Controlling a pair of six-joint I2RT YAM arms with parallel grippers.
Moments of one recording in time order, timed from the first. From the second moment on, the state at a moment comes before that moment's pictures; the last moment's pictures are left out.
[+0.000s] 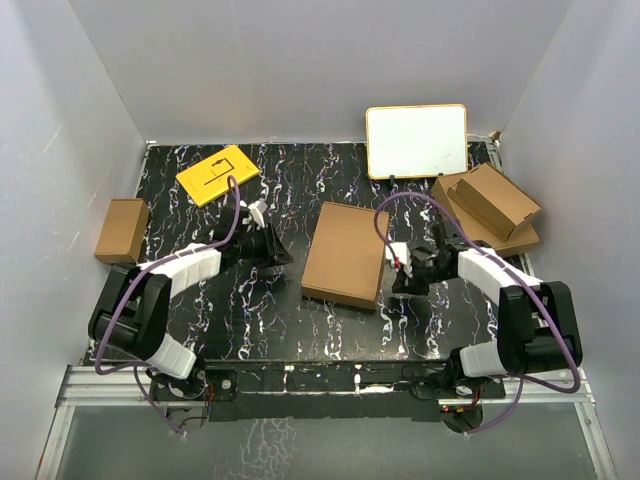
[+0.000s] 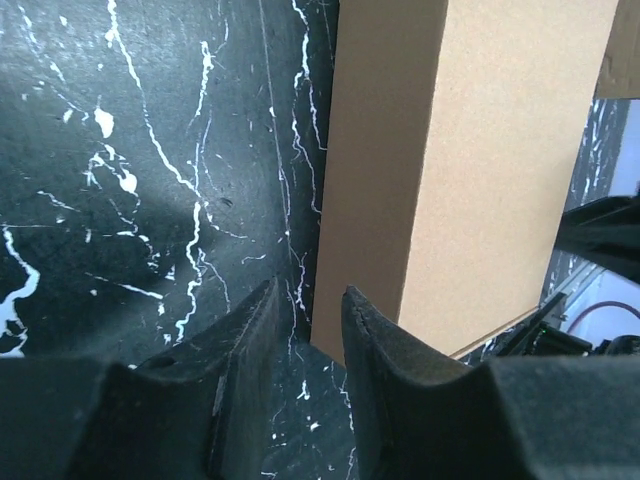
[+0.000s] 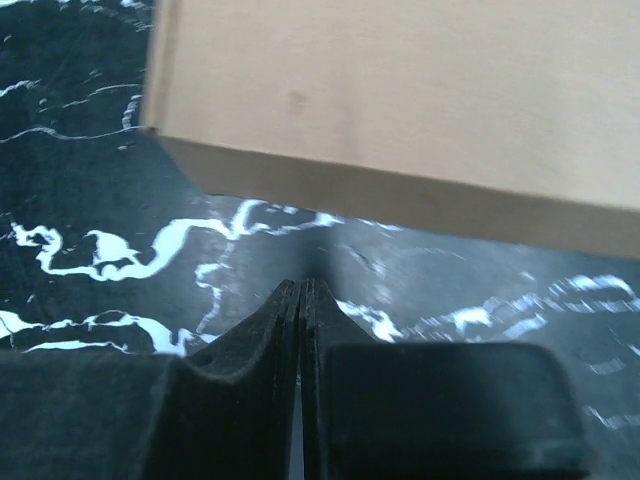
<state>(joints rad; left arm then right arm) -0.36 1.52 0.76 -0.07 0.44 -0.58 0.06 1.38 0.69 -0.61 -0.87 -1.25</state>
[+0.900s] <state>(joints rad) -0.54 1.42 0.64 -0.01 0.25 -0.72 0.41 1.35 0.65 -0.49 -0.68 -0.97</state>
